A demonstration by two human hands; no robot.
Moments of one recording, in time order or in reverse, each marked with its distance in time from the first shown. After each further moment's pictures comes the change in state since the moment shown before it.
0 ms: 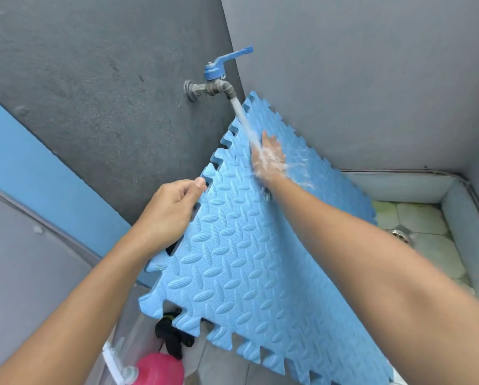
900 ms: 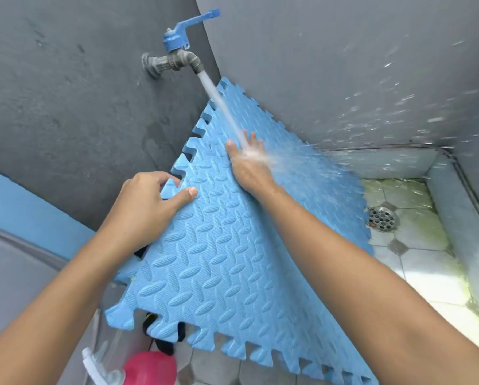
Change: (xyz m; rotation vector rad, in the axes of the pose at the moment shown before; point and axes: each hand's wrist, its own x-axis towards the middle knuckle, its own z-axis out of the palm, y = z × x) left_hand 0.010 0.011 0.013 0.375 0.143 0.033; right_hand -0.035 0.031 0.004 -0.043 -0.078 -0.113
